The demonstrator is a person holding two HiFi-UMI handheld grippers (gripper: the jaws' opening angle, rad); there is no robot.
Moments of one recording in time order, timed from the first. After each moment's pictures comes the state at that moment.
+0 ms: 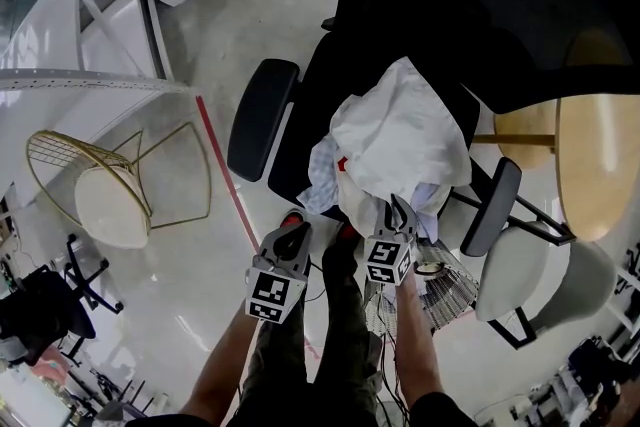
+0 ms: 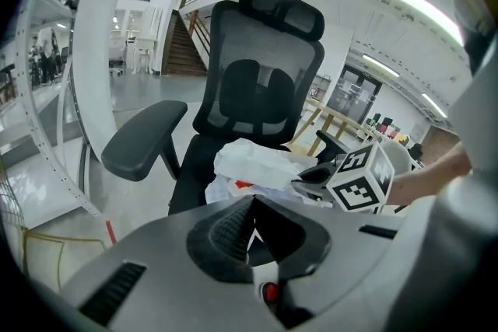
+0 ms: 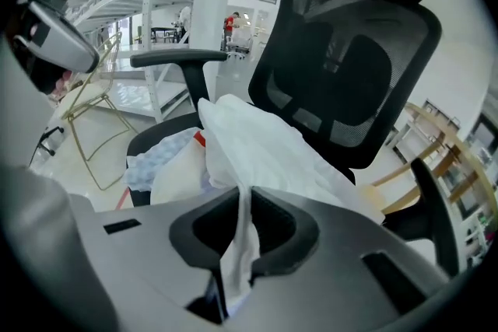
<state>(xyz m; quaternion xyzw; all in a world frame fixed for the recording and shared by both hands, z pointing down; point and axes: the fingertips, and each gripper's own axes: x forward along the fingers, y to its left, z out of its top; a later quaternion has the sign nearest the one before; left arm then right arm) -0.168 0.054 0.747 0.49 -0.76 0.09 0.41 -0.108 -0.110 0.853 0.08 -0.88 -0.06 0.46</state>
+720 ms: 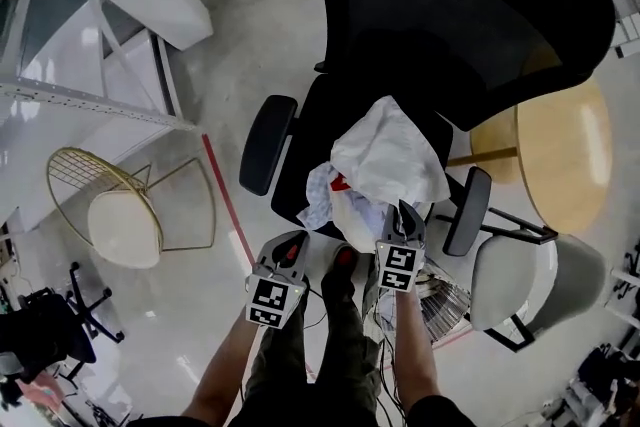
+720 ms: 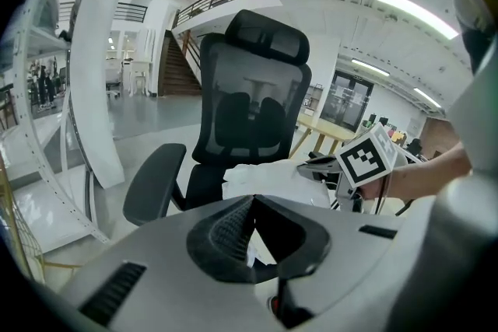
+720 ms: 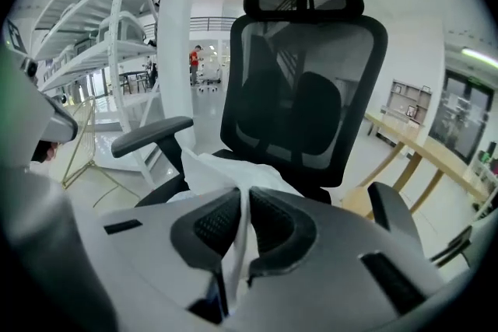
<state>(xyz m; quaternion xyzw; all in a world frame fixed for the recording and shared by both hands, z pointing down) -0.192 0.051 0.673 0.51 -0.78 0.09 0.35 -0.143 -0.146 0.743 0.15 -0.92 0.02 0.35</state>
